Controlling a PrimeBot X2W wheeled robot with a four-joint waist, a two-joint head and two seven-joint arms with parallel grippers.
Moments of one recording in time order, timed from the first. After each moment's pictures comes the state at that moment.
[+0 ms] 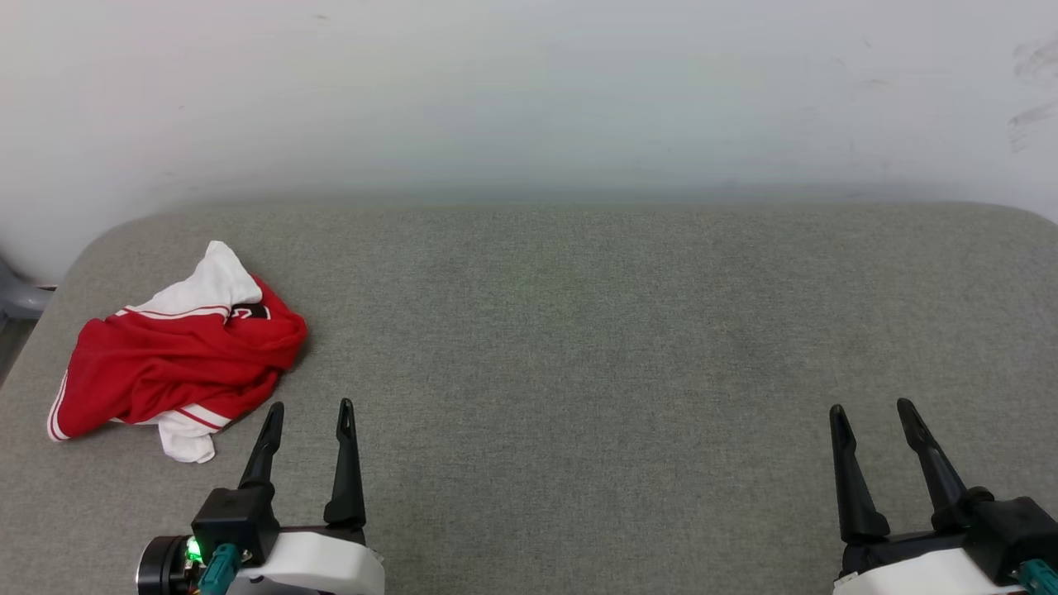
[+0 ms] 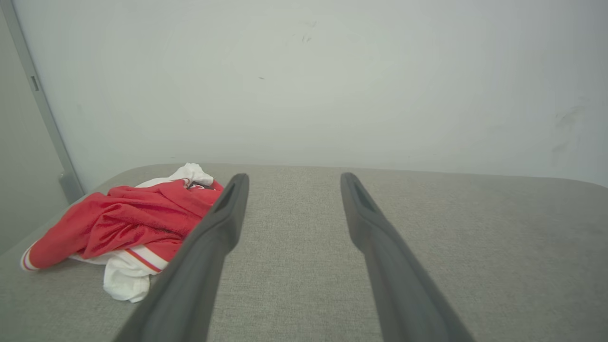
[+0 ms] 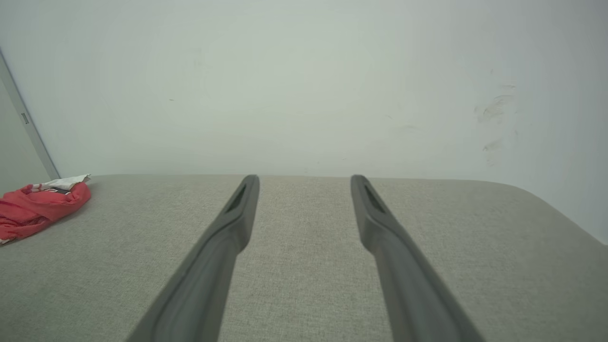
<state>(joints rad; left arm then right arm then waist) 0.02 0.05 -0.04 0.07 -0.11 0.02 -0.26 0.09 -0.05 -0.04 0.01 0.11 0.13 -0.26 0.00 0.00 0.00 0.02</state>
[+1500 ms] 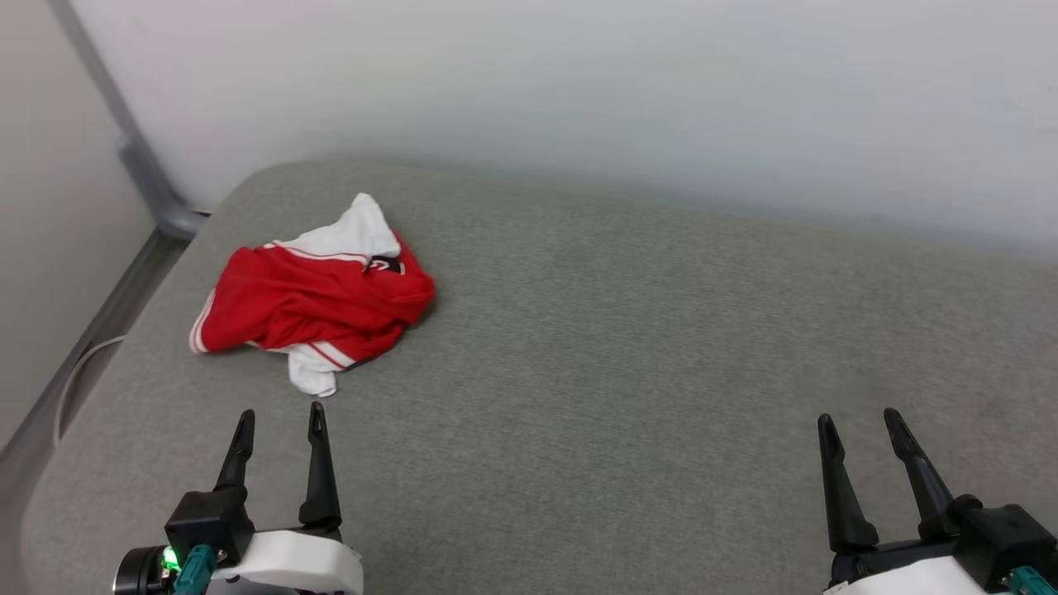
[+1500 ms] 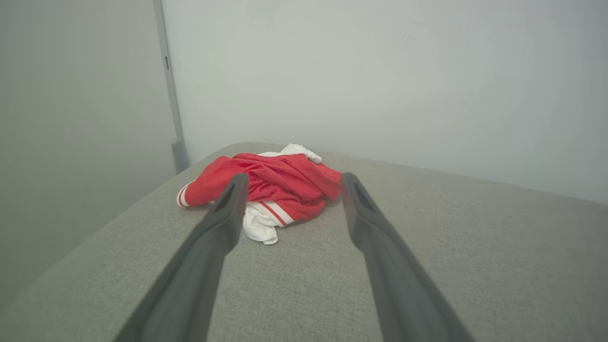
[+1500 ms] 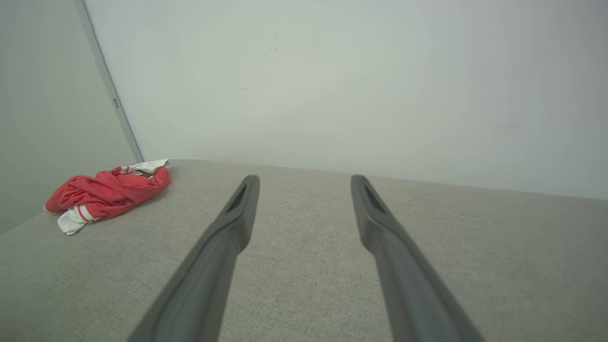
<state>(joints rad) 0.02 0.05 0.01 0.10 -0.13 0.03 -0.26 0.10 -0.05 -0.01 0.01 0.14 0.13 -0.26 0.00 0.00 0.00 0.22</state>
